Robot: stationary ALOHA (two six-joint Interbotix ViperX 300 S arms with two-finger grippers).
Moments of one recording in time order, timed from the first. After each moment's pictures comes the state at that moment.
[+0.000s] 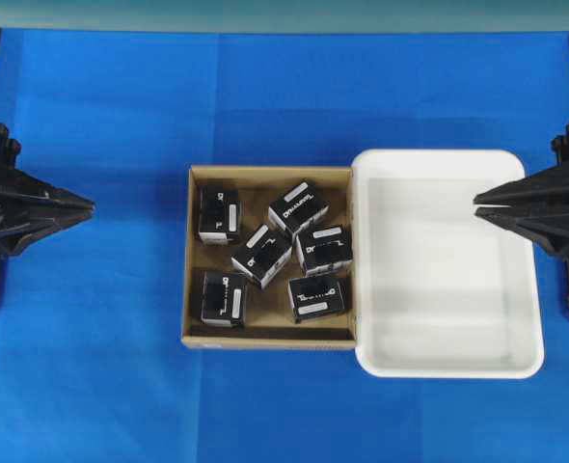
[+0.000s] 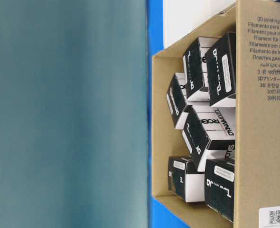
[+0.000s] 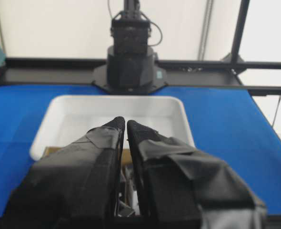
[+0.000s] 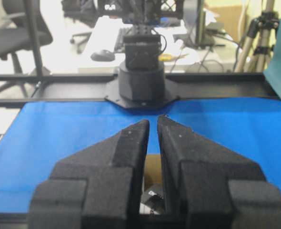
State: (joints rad) left arm 0.00 -0.97 1.17 0.00 -0.29 0.00; right arm 0.00 -0.96 1.17 0.00 -0.29 0.00
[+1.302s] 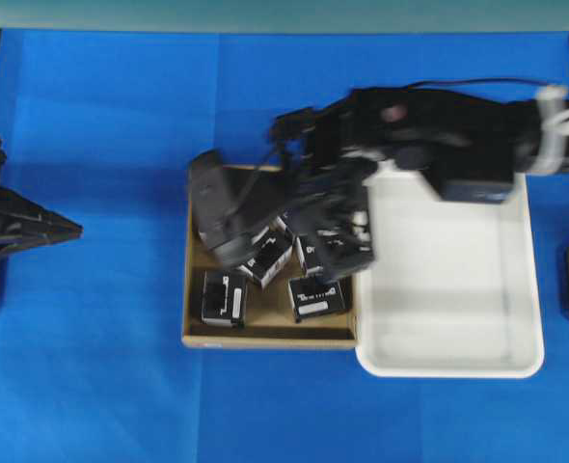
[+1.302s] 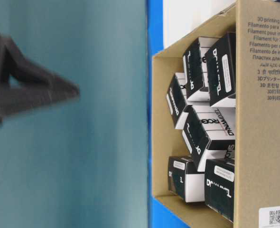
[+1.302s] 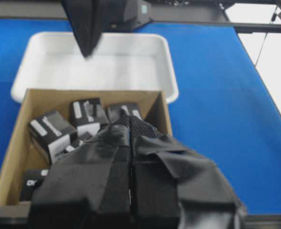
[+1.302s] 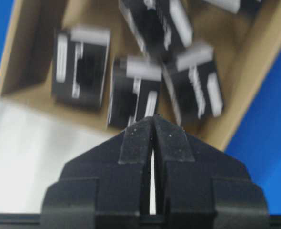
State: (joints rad) left arm -0.04 -1.04 1.09 0.01 0.09 -0.05; right arm -0.06 0.21 -0.15 0.05 1.30 -0.50
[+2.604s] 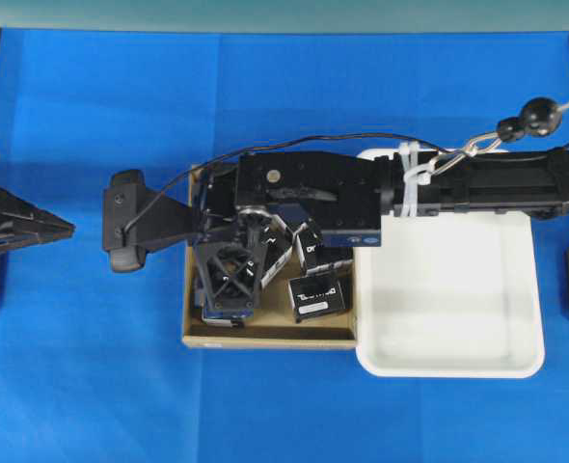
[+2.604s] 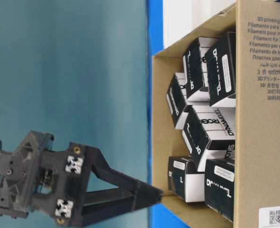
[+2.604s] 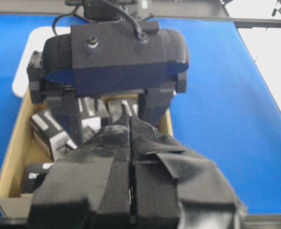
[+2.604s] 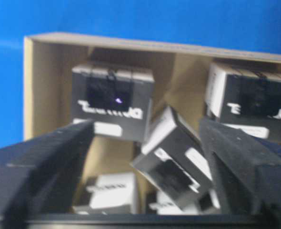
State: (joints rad) left arm -0.04 -1.08 1.08 0.02 0.14 -0.05; right arm -0.02 0.48 -0.32 0.09 1.09 -0.14
